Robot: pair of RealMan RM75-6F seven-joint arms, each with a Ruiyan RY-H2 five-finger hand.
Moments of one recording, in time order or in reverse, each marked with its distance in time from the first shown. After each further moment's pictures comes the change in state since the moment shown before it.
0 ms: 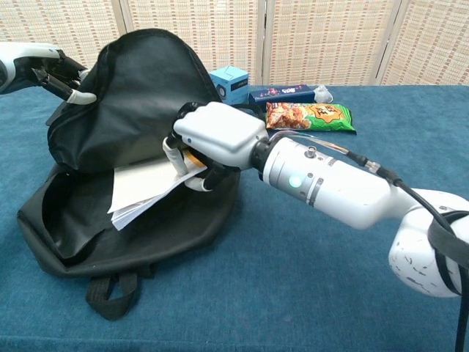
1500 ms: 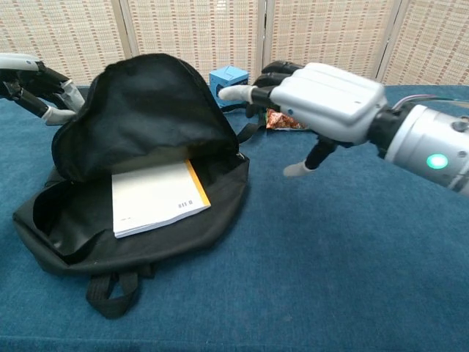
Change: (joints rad) left arm 0.054 0.112 0.083 -0.207 -0.003 0.088 0.085; right arm -0.236 0.461 -0.089 -0.604 0.049 0.120 -0.397
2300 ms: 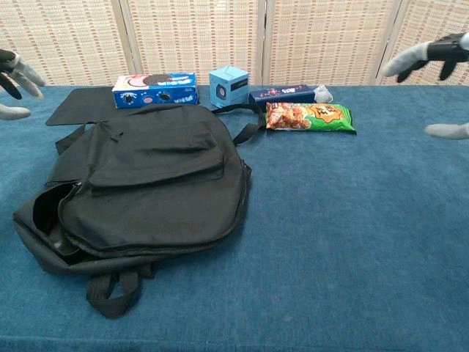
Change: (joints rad) left arm 0.141 0.045 0.079 -0.166 0.141 0.369 0.126; right arm -0.271 0.351 -0.056 -0.175 0.049 0.170 0.186
